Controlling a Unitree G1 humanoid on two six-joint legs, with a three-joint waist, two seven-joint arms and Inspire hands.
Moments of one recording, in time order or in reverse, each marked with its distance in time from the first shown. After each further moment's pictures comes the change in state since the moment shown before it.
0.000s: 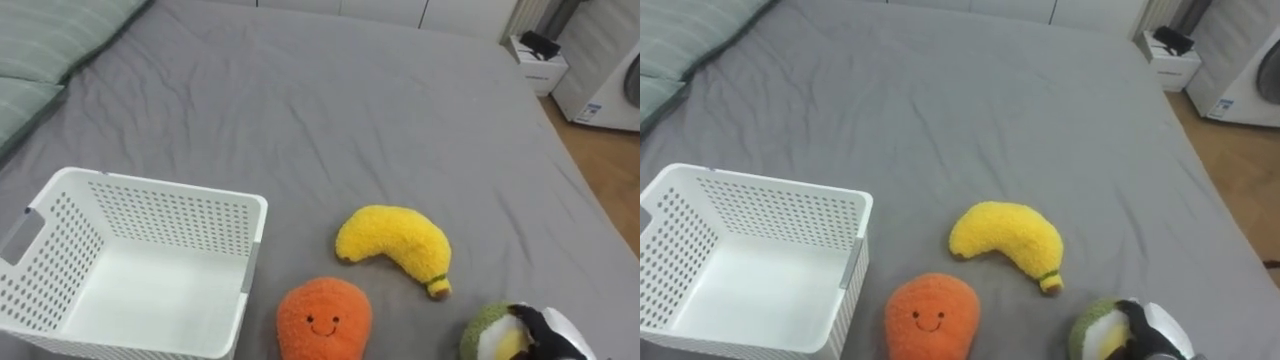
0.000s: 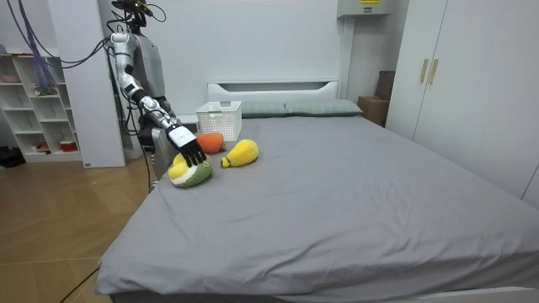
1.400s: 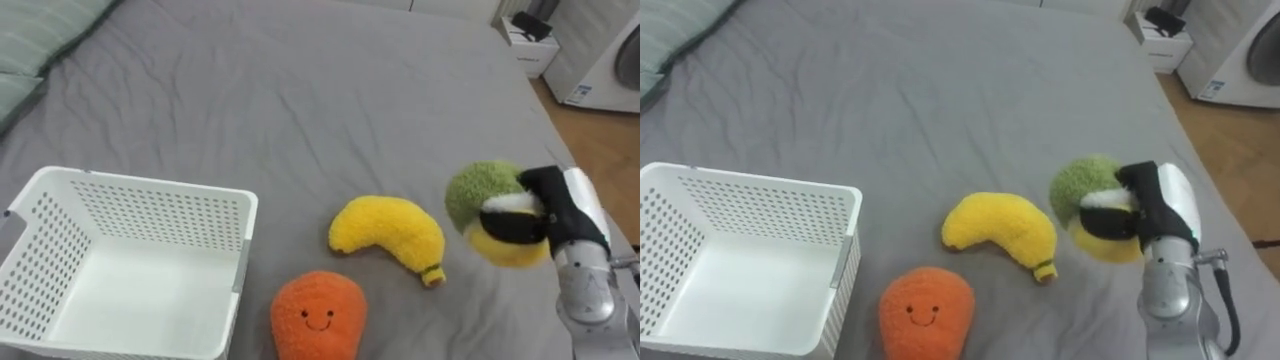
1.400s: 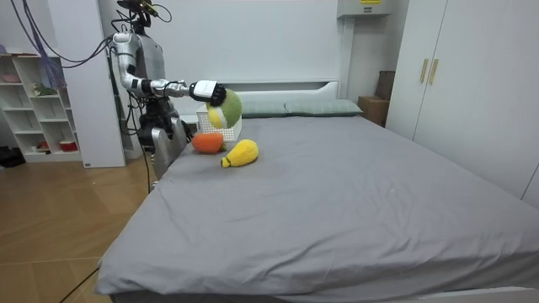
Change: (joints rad) left arm -0.026 -0.002 0.019 0.006 -0.001 -0.048 -0.046; right arm -0.089 0.006 -0.072 -0.711 0.149 -0.020 0.039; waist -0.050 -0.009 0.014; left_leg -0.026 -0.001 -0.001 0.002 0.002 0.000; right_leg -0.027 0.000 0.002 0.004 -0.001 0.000
